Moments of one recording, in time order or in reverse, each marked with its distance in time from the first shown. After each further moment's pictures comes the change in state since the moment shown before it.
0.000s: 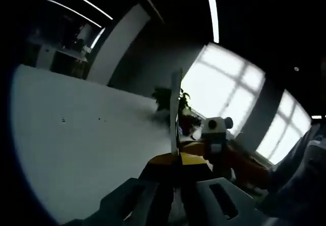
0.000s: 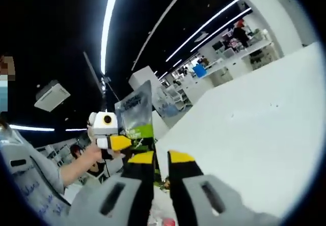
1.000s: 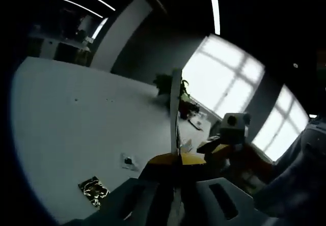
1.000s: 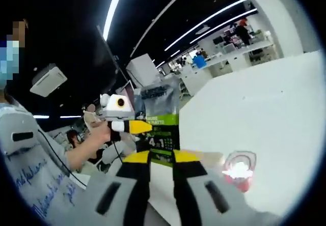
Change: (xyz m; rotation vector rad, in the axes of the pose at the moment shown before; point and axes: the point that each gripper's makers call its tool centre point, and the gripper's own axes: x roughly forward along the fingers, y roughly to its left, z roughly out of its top) left arm -0.092 -0.013 -0.055 -0.036 0.106 0.005; right arm 0.003 0.096 -0.082 -0.034 0.104 -0.033
